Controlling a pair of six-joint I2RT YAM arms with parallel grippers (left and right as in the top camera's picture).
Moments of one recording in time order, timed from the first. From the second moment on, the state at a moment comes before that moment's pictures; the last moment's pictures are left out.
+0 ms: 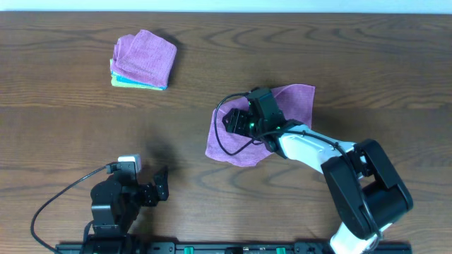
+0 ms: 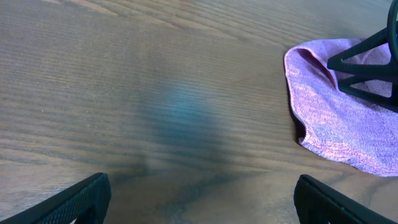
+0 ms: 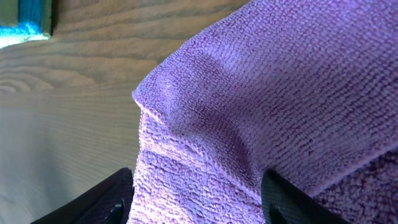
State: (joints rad) left arm 0.00 0.21 0.17 -0.58 0.23 -0.20; right arm 0.52 1.86 0.92 0.05 -0.23 0.78
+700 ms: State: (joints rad) left arm 0.00 0.21 0.17 -0.58 0.23 -0.20; right arm 0.55 1.86 1.08 -0.22 0.10 0.15
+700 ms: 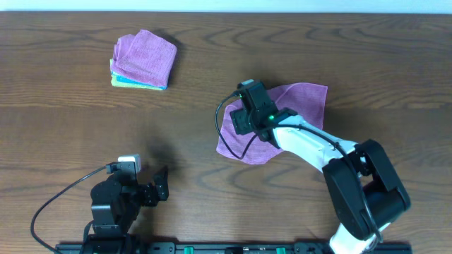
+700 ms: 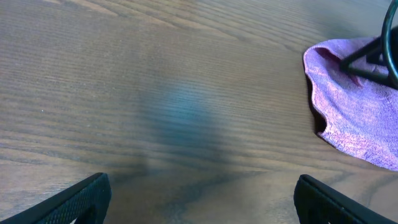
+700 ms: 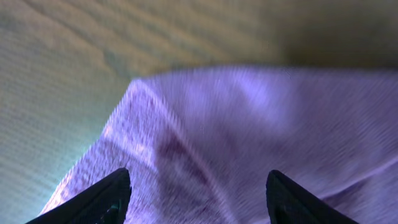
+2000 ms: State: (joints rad) left arm 0.00 0.21 0.17 -0.60 0.23 -0.20; right arm 0.61 1.97 1.28 0.02 0.41 -0.19
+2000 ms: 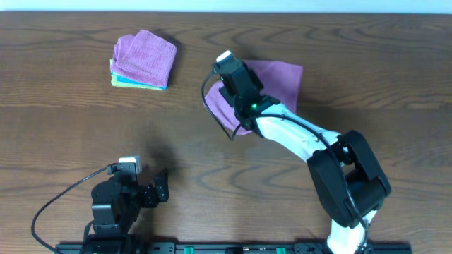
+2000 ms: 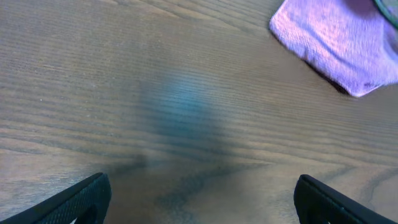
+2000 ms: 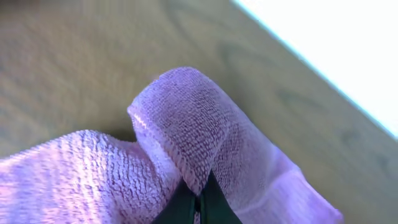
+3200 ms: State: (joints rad) left arm 0.00 0.21 0.17 -0.61 0.24 -0.20; right arm 0.54 2.24 1.42 0.46 0.81 -0.37
